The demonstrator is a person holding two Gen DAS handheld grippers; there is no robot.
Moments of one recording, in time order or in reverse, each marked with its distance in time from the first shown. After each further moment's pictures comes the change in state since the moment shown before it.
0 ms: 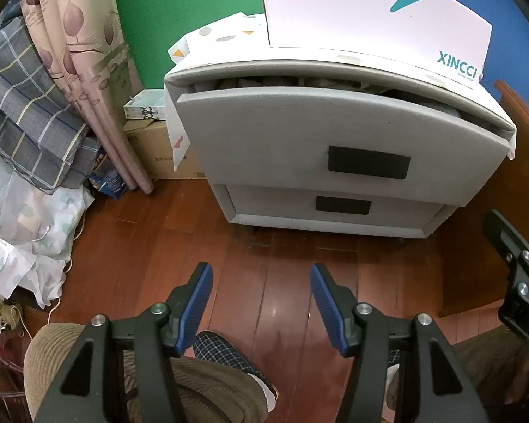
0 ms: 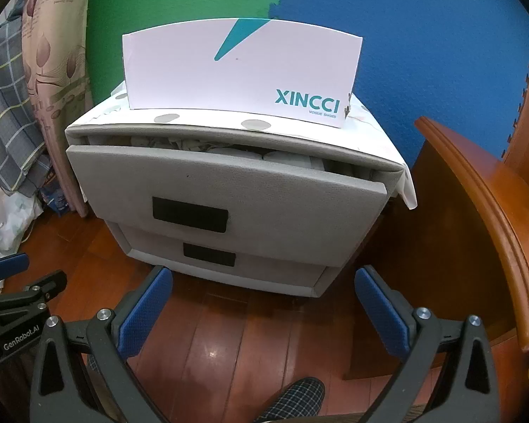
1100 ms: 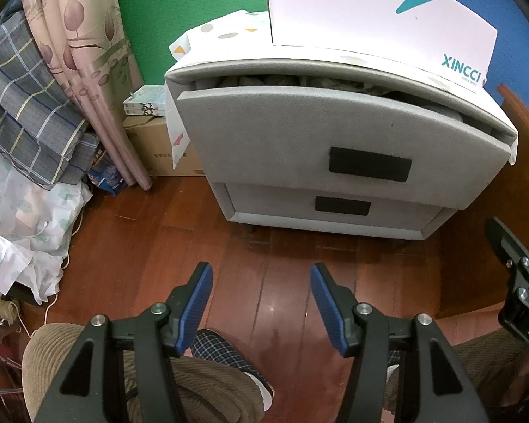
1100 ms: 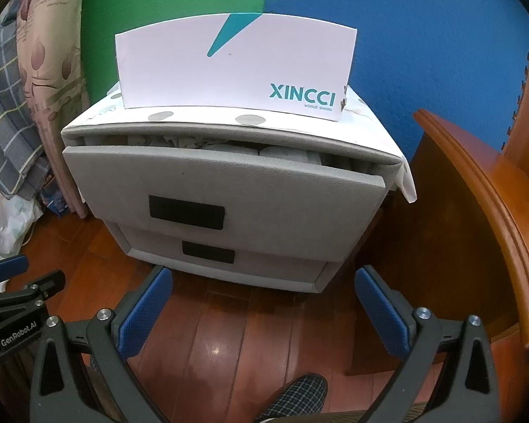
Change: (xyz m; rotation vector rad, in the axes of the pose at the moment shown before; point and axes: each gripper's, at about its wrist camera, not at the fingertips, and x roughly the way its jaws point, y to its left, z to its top) left arm 0.003 0.004 0.002 -0.020 0.006 -0.010; right arm 0.002 -0.003 -0.002 0.028 0.017 0.001
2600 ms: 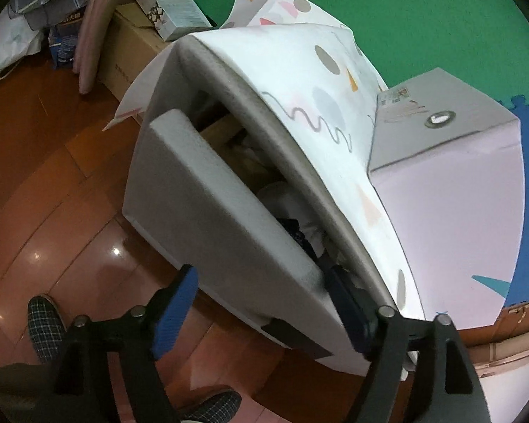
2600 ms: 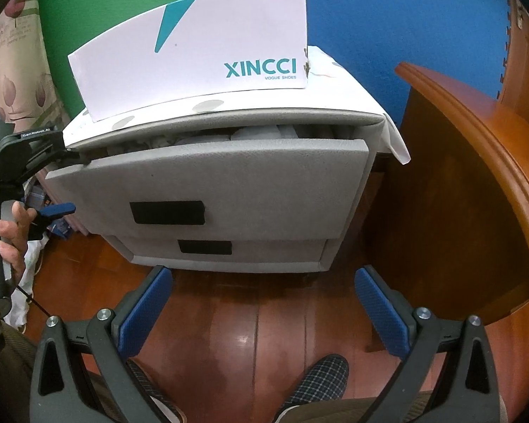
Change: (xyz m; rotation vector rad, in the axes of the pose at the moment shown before) left arm 0.098 0.078 0.131 -0.710 0.102 -0.489; right arm 0.019 -0.034 0.001 0.160 0.084 0.038
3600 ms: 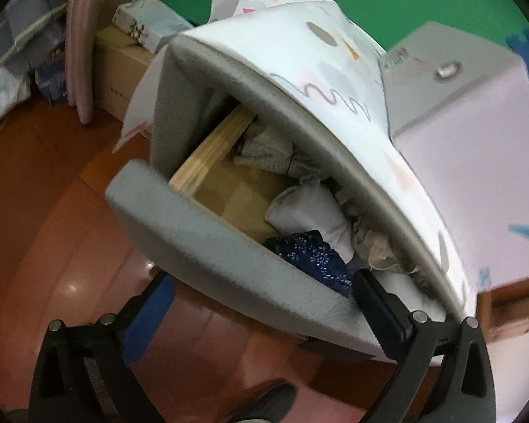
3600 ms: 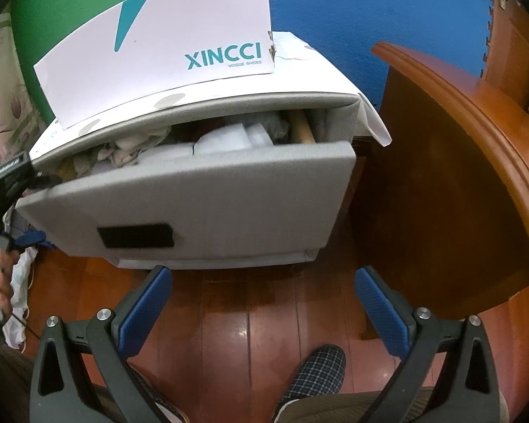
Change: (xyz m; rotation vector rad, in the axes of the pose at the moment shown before) left arm 0.004 -0.004 -0.001 0.217 0.049 0.132; right arm 0.014 -0.019 0.007 0.078 0.051 -0.053
